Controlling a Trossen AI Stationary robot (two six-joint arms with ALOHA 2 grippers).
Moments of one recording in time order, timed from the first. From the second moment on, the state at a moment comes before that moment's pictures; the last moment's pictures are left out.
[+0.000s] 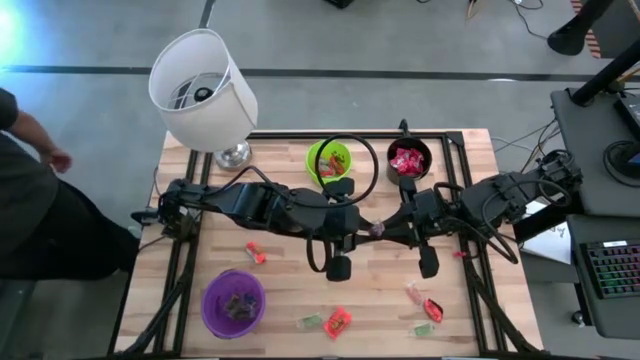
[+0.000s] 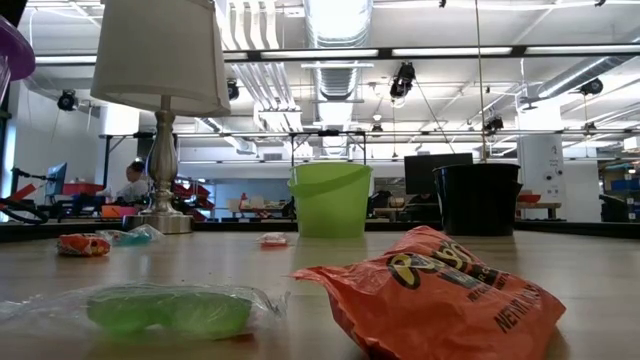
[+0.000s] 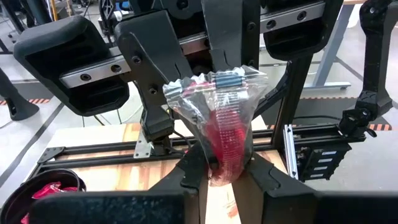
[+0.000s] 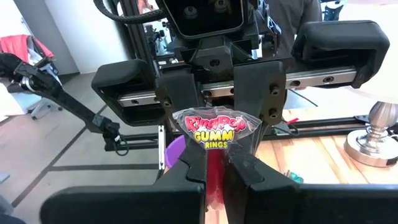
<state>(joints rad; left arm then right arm) -0.28 1.96 2.34 -0.68 -0.22 -0.03 0.45 1.25 1.50 -0.41 0.27 0.23</state>
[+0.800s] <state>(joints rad) -0.28 1.88 2.35 -1.12 -0.15 -0.19 0.45 1.18 1.50 -0.41 0.26 0.24</state>
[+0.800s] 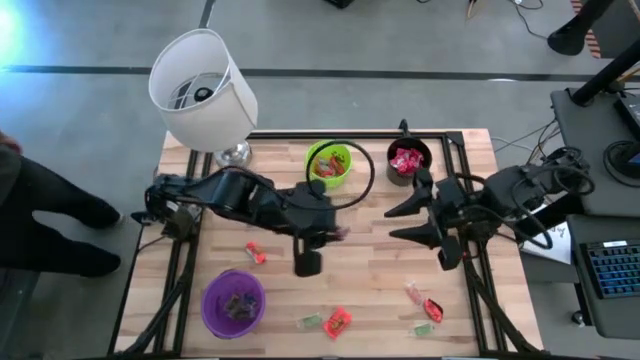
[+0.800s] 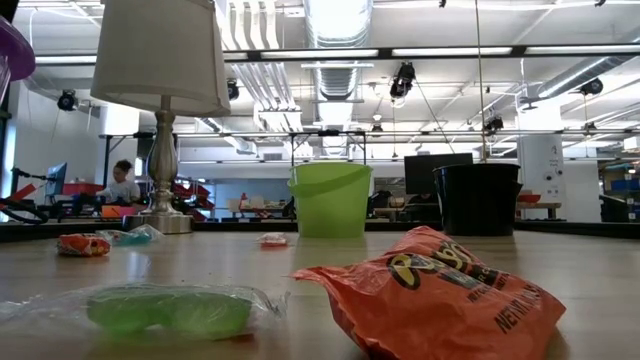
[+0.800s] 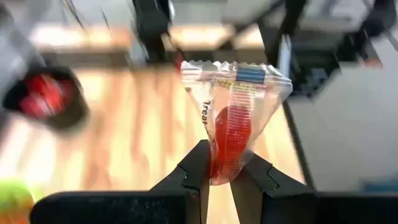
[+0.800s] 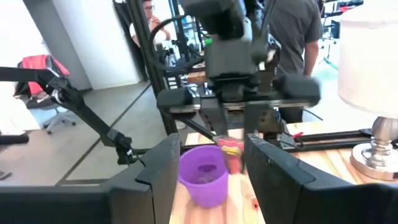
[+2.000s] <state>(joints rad) -0.53 1.76 1.76 -1.55 0.28 -0.64 0.45 1.16 1.50 -0.62 0.26 0.31</state>
